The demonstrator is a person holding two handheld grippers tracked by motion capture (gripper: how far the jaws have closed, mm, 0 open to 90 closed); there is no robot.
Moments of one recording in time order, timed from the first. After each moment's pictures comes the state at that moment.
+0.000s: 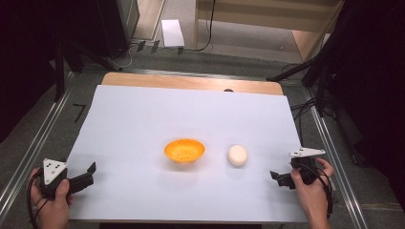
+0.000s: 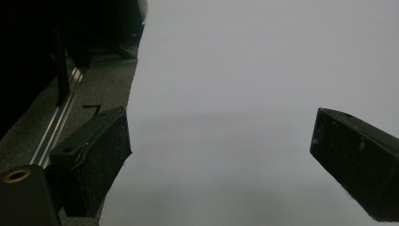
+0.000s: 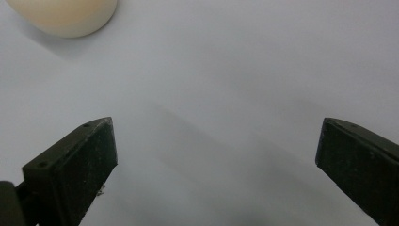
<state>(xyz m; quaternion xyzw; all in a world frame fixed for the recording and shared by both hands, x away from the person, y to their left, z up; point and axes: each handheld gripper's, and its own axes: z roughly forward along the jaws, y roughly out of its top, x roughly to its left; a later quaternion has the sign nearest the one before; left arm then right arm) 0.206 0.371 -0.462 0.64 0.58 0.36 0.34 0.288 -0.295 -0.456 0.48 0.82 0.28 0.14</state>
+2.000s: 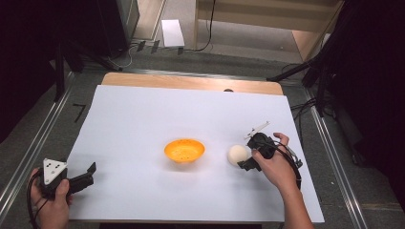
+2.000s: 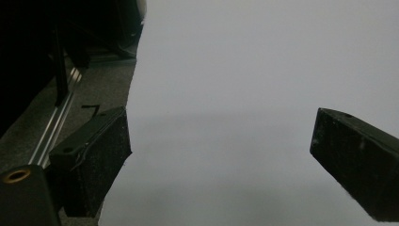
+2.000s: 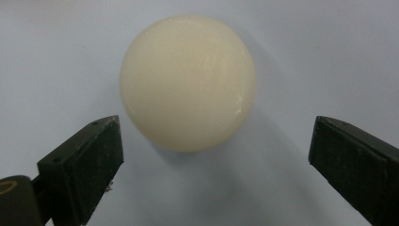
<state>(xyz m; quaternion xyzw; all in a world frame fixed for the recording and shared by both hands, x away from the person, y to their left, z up) 0.207 0.372 -0.462 0.65 0.58 0.36 0.34 0.352 -0.184 -0.437 0.37 0.91 0.20 0.04</state>
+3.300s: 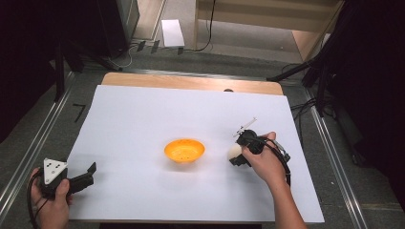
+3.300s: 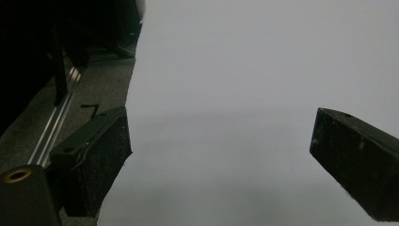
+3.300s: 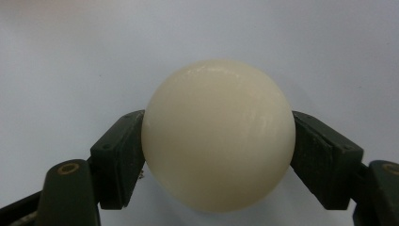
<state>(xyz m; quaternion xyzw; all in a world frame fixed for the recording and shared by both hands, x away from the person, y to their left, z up) 0.207 0.372 -0.462 0.65 0.58 0.35 0.34 0.367 -0.158 -0.442 0.35 0.92 0.18 0.02</state>
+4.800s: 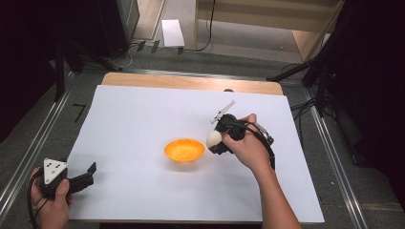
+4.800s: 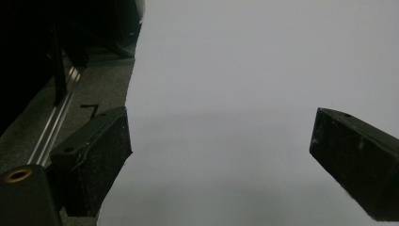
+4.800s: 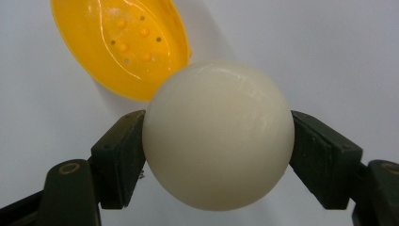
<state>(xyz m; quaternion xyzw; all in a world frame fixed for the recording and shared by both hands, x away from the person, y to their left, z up) 0.207 0.372 -0.461 0.65 0.58 0.35 0.34 0.374 -0.089 -0.378 0.27 0.94 0.22 0.03</state>
